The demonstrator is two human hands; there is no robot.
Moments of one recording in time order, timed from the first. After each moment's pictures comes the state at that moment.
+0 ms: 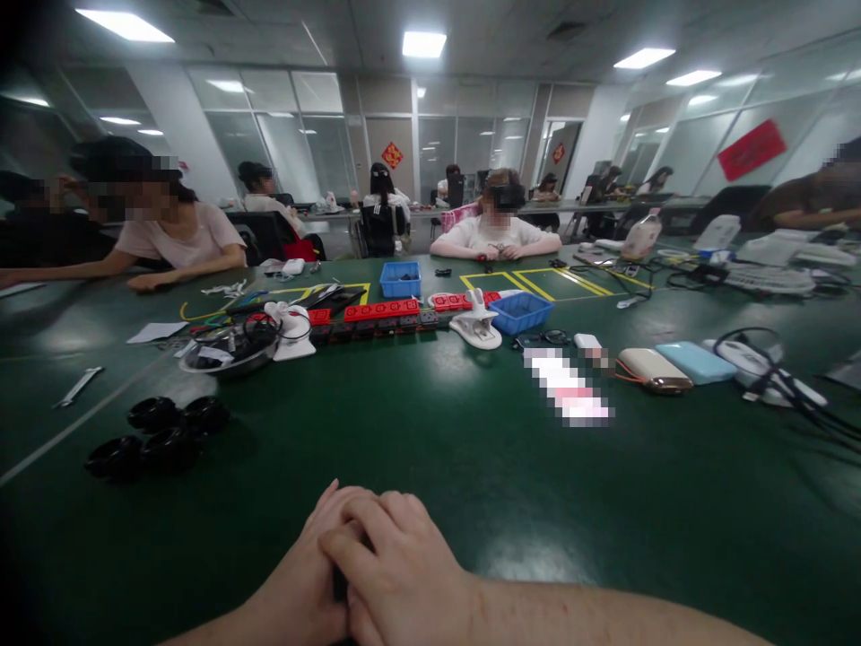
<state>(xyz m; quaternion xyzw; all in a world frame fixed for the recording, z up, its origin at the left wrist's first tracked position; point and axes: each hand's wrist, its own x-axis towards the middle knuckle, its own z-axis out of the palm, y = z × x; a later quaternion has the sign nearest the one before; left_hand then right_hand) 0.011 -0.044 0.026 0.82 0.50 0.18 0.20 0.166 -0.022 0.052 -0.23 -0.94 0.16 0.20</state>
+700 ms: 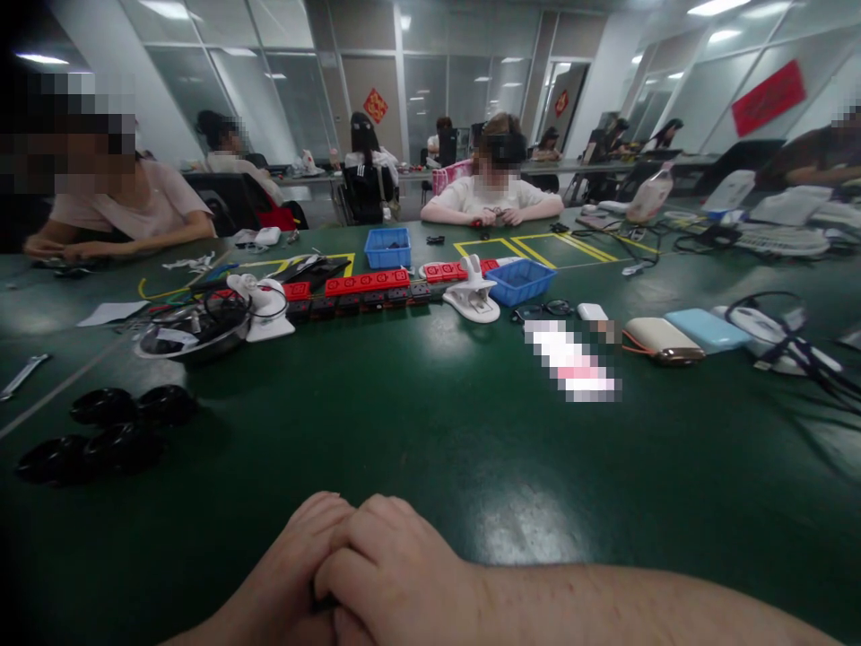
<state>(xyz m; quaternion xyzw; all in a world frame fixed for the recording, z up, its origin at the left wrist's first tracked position) 0.008 -0.040 0.023 0.82 0.46 0.20 0.26 0.173 -0.015 0.040 -0.17 -0.91 0.24 0.30</state>
